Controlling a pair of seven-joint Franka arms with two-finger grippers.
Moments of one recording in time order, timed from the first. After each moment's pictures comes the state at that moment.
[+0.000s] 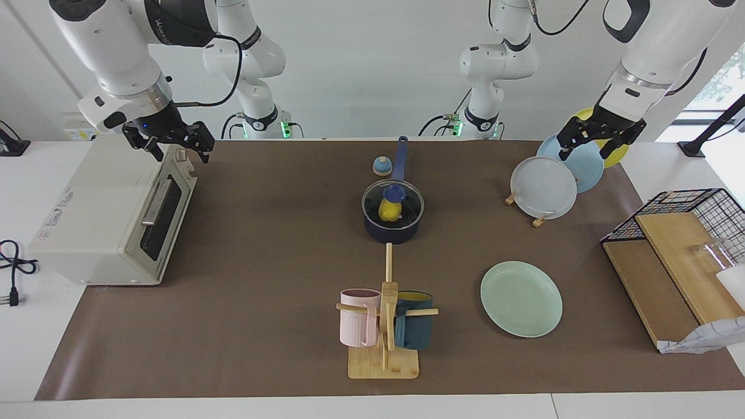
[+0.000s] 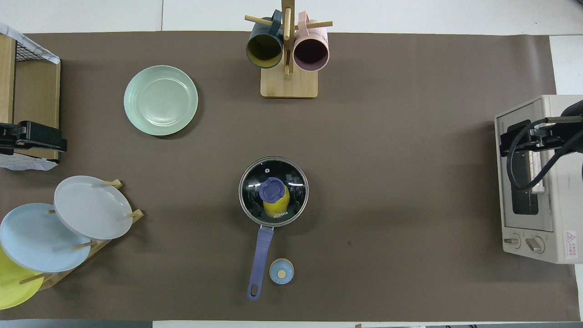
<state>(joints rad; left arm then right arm) -0.06 -0.05 0.01 -1.63 -0.02 1.57 -0.03 0.02 0.00 -0.02 -1.60 -0.04 1.50 0.03</state>
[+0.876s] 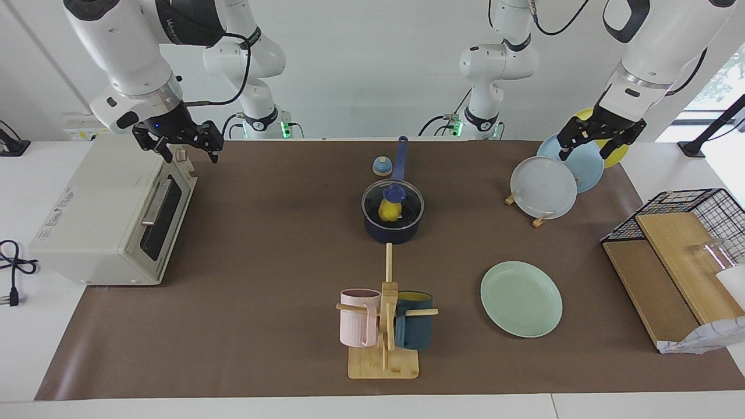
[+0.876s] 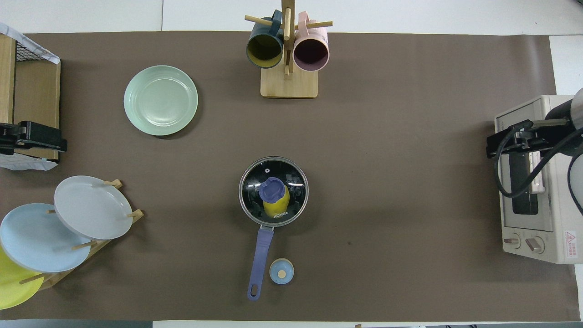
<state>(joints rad) -0.06 -0.05 0.01 -1.63 -0.02 1.57 -0.03 0.03 -0.01 0.00 -1.62 0.00 1.51 0.03</state>
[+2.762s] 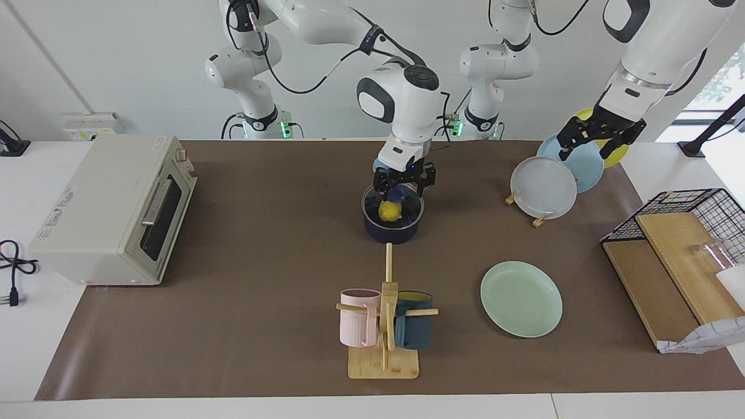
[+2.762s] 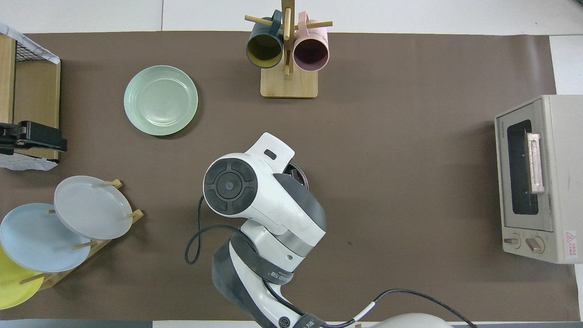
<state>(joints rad) -0.06 -0.05 0.01 -1.63 -0.02 1.57 -0.03 0.74 0.39 0.03 -1.57 -0.11 2.00 0.67</state>
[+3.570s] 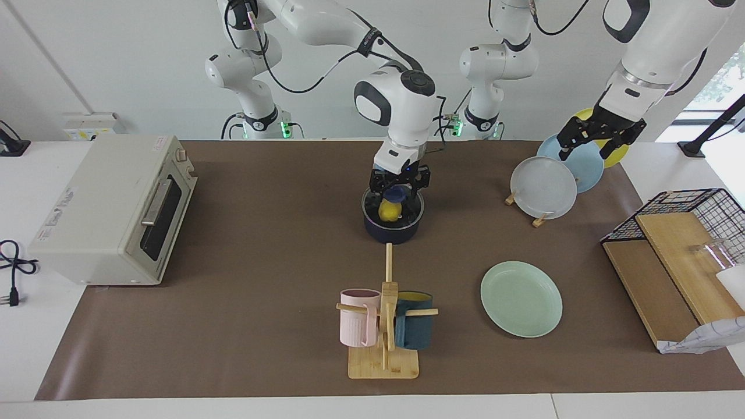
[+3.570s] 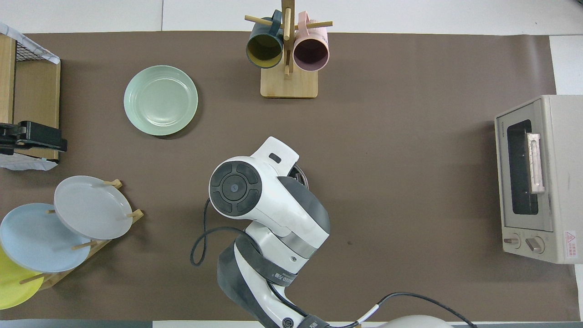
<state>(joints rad) -0.06 -0.05 0.01 -1.63 -0.02 1.57 -0.03 0.74 0.37 0.03 -1.62 -0.11 2.00 0.67</state>
